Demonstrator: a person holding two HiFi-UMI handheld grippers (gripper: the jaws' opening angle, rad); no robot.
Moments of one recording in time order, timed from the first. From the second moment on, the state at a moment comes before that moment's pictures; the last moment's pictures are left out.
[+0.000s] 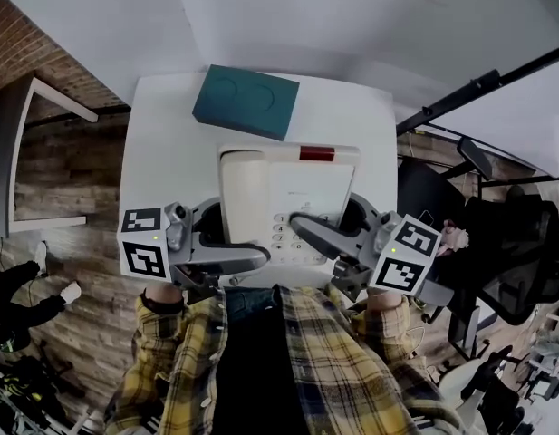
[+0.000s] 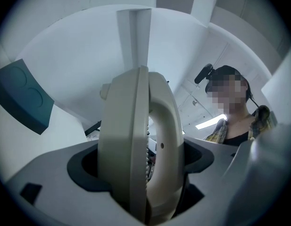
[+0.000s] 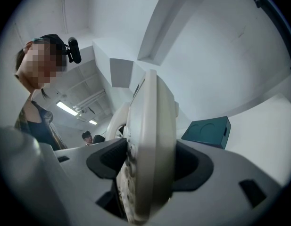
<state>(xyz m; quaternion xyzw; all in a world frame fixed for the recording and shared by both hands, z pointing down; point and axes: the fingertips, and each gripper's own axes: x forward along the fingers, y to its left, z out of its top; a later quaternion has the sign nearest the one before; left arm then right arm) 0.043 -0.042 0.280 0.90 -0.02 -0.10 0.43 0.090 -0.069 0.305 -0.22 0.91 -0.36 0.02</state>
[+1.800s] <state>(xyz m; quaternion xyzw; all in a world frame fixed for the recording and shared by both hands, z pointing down) 0.036 -0.057 0.404 0.84 -0.03 -0.07 0.53 0.082 -0.072 0.438 -0.24 0.83 -0.50 -0.02</state>
